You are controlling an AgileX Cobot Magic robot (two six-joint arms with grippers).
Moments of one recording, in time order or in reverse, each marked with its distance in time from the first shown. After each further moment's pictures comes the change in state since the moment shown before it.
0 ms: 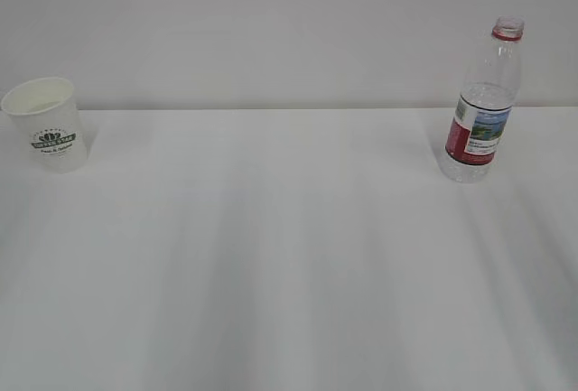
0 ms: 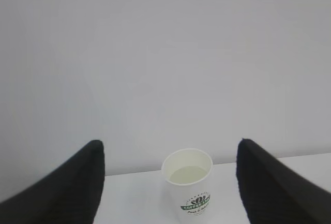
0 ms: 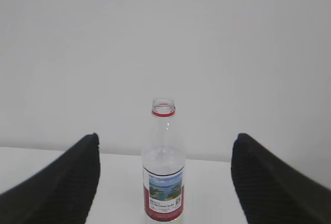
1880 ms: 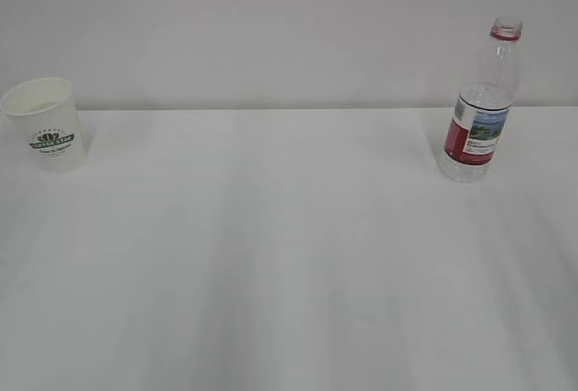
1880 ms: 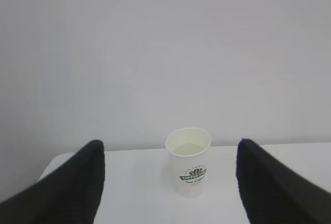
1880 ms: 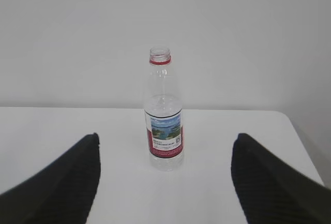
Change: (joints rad) left arm -0.029 -0.280 0.000 -0.051 0.310 0.000; right arm 0.000 -0.270 0.002 0.041 0.423 0.003
